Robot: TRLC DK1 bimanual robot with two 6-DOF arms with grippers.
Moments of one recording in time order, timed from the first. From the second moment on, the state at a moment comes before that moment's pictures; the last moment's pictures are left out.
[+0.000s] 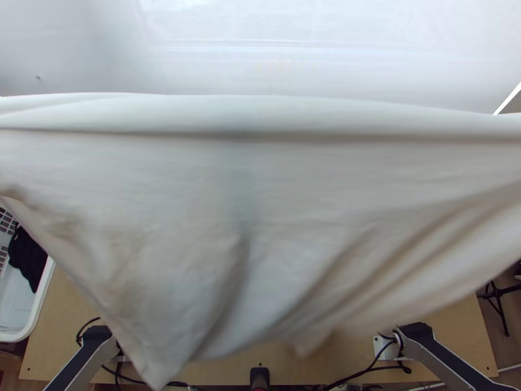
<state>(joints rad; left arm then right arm) 0.09 0.92 2.02 -0.68 0.20 -0.66 0.18 1.02 2.32 -0.87 -0.18 0.29</state>
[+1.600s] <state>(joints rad) 0.04 1.60 1.11 0.14 0.27 -0.45 0.29 1.75 1.68 -0.42 -0.23 0.16</state>
